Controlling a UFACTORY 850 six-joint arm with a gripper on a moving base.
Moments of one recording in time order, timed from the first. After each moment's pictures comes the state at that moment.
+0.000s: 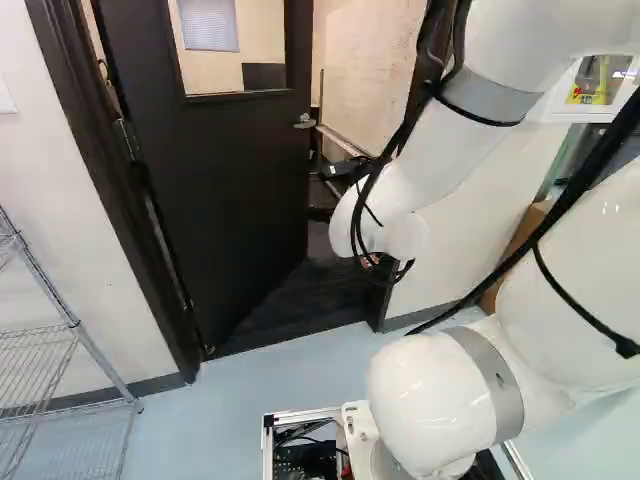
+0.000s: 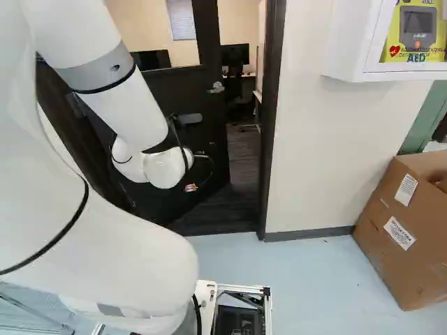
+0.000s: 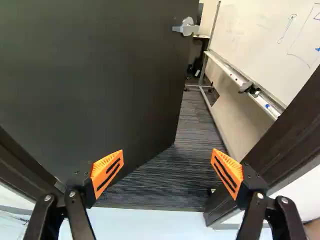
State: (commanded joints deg) arm 3.9 11.2 -13.8 -6.2 45.1 0.0
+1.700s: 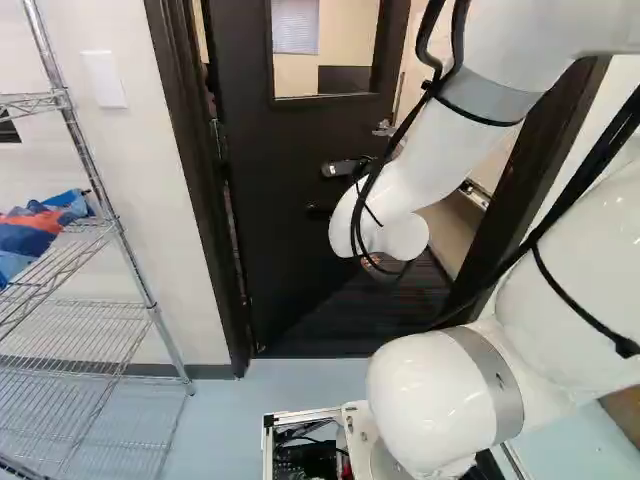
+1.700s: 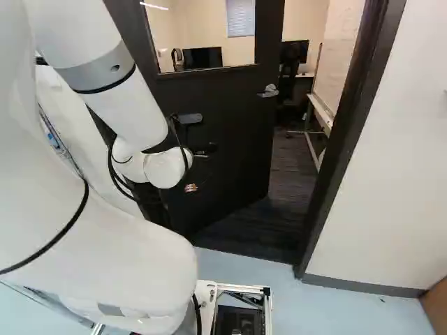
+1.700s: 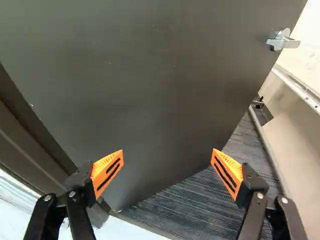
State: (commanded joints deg) arm 3.9 11.2 -13.8 -6.2 45.1 0.0
